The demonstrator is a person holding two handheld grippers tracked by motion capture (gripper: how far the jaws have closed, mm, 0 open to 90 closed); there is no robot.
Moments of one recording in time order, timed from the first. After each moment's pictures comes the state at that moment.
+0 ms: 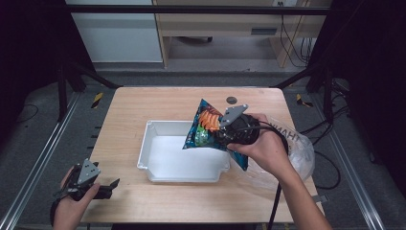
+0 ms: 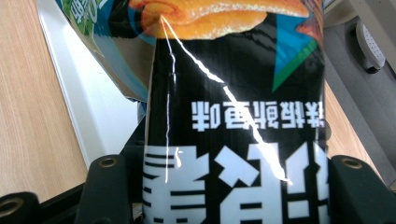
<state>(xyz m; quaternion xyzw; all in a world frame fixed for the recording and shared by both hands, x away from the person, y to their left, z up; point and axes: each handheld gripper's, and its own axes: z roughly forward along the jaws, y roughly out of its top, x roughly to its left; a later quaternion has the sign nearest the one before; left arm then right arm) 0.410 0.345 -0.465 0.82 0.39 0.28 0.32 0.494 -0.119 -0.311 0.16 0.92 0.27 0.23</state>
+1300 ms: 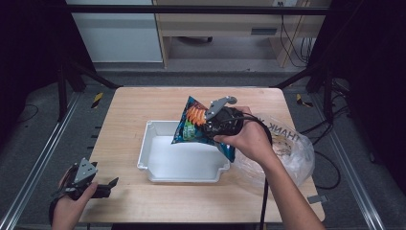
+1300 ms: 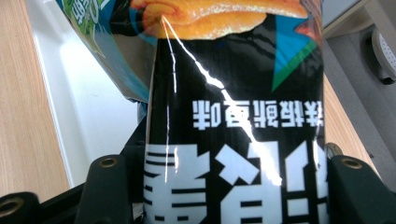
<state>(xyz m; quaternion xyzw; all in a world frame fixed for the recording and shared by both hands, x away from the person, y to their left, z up) 0.412 0.351 -0.465 0.81 0.40 0.28 0.33 0.526 -0.085 -0.316 0.14 0.93 0.27 0.21</state>
